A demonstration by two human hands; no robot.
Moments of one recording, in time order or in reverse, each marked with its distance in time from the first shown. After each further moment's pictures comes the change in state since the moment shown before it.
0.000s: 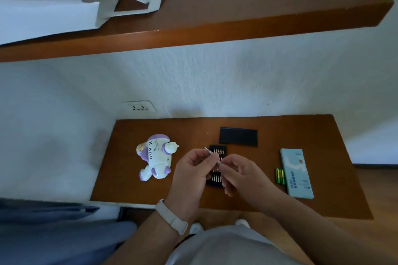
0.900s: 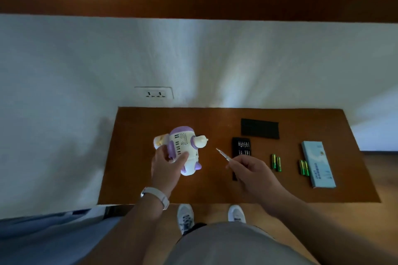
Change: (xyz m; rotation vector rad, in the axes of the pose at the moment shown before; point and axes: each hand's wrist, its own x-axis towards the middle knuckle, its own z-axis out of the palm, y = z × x) left_hand 0.116 -0.092 -0.196 0.343 0.207 -0.018; right_hand 0.055 -0.020 0.113 0.008 0.268 0.281
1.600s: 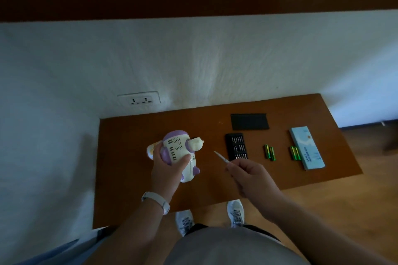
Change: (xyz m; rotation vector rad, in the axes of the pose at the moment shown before) left_hand 0.023 -0.005 0.001 -0.163 -0.170 0.042; right_hand -0.008 0.006 0.033 0.127 0.163 0.036
